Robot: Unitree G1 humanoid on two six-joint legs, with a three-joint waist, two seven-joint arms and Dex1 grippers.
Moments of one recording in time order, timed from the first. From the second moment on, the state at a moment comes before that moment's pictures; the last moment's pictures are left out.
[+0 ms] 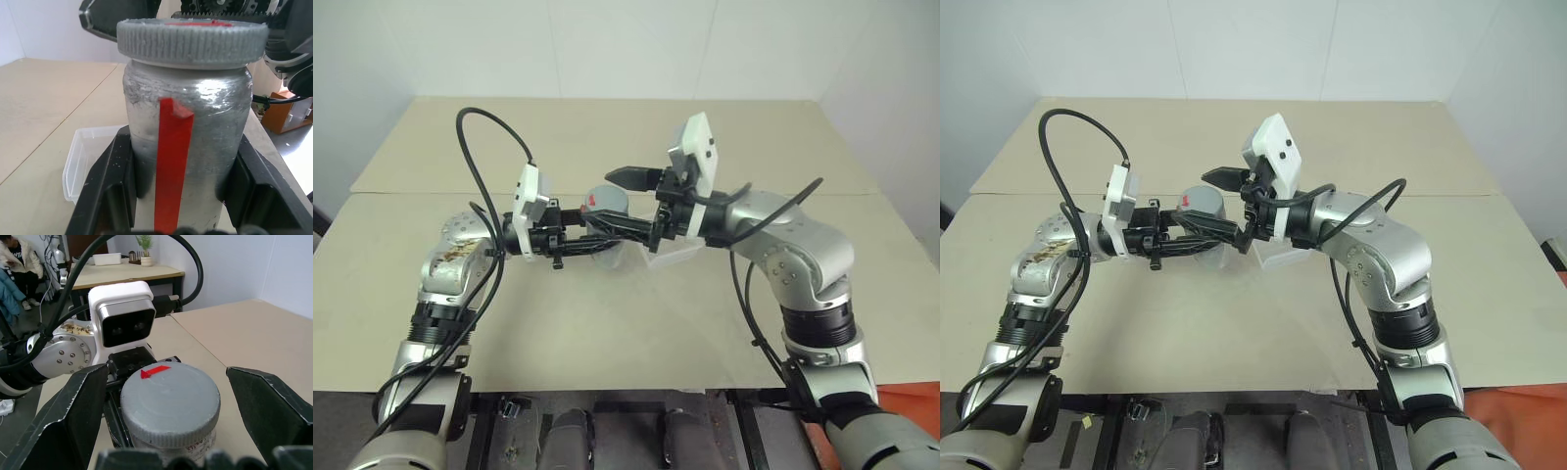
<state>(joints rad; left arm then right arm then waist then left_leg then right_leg) -0.68 0.54 -0.01 0.17 -0.51 0.32 -1.33 -0.82 -0.36 0.11 -0.27 0.61 0.80 0.70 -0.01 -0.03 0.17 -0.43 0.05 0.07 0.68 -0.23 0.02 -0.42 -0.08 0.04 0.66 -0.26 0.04</state>
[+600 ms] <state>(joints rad) -0.65 0.54 0.00 0.14 -0.52 0.32 -1.32 -0.82 -0.36 0.14 -0.27 0.61 0.80 0.72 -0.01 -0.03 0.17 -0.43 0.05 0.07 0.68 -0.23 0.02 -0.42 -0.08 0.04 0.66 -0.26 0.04</state>
